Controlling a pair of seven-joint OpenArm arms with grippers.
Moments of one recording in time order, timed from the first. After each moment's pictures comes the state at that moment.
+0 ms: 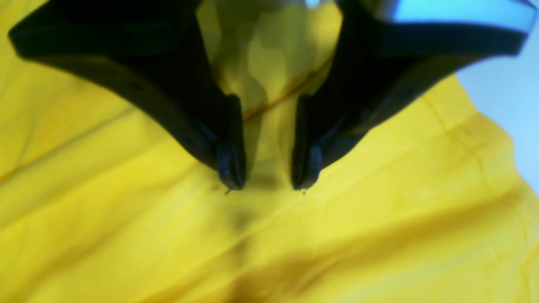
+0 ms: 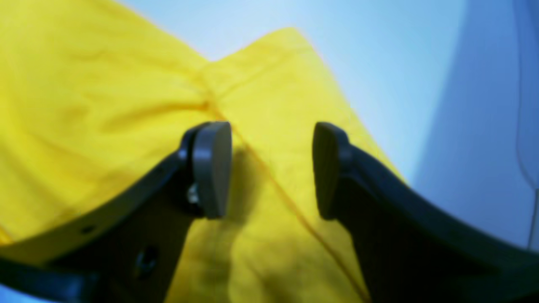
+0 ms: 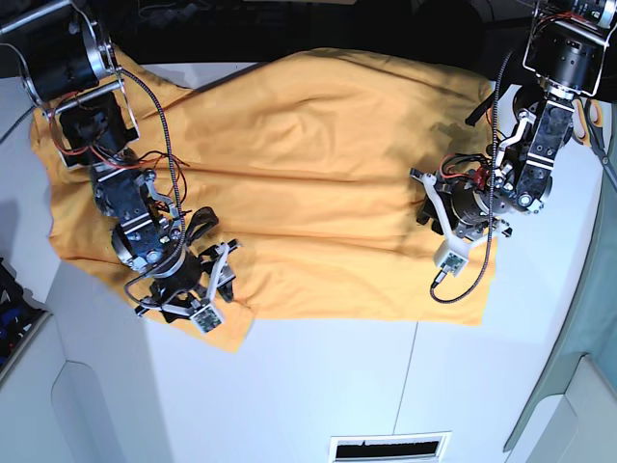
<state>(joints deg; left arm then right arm) -4.0 -23.3 14.2 73.4 -16.6 -16.9 33.4 26.4 8.8 -24.6 44.4 -9.4 8.4 -8.9</state>
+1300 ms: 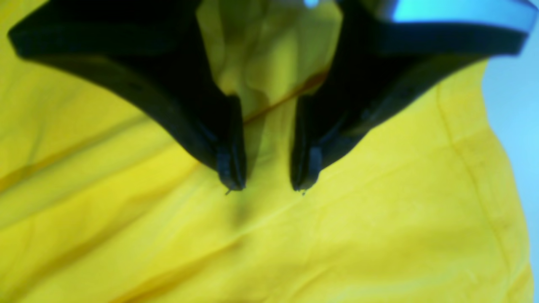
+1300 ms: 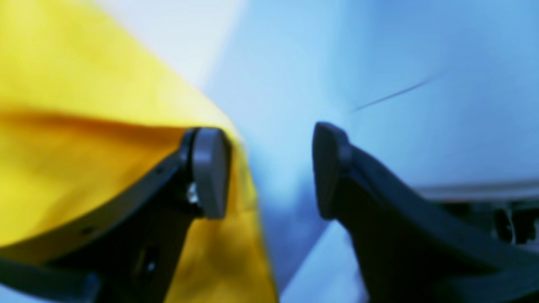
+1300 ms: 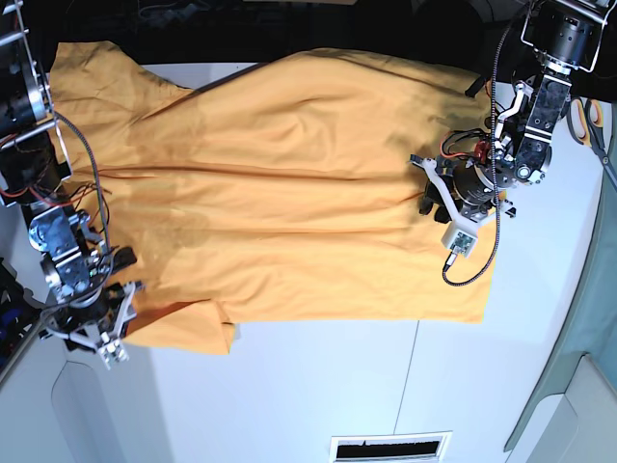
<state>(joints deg) 2.0 -23.4 14.0 74.0 -14.0 -17.5 29.3 36.3 21.0 -29.4 37.6 -3.4 -3.6 -8.7</state>
